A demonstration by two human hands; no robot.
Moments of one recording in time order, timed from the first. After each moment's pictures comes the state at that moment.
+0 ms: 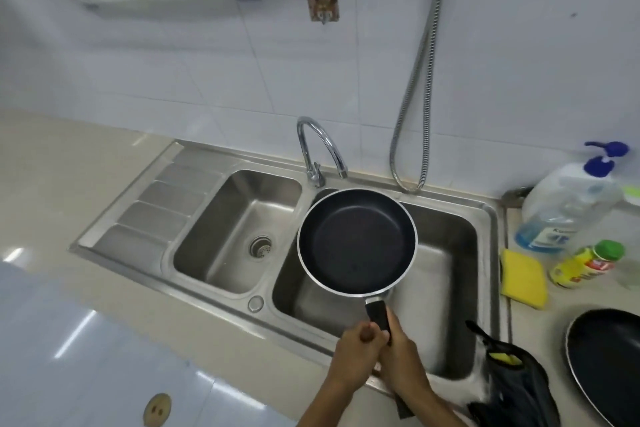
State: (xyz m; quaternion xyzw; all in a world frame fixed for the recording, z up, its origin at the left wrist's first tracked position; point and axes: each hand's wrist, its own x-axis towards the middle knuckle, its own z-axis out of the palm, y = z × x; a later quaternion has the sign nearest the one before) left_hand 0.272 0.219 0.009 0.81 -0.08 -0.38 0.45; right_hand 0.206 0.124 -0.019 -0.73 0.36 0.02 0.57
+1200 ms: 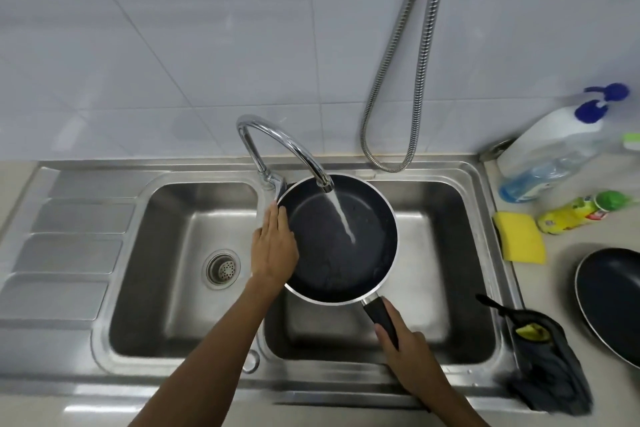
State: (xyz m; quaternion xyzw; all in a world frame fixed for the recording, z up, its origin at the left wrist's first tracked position) left_hand 0.567 0.177 -0.016 0.91 -0.39 -0.13 0.05; right_hand 0.260 0.137 -0.057 -0.76 0.46 0.08 0.45
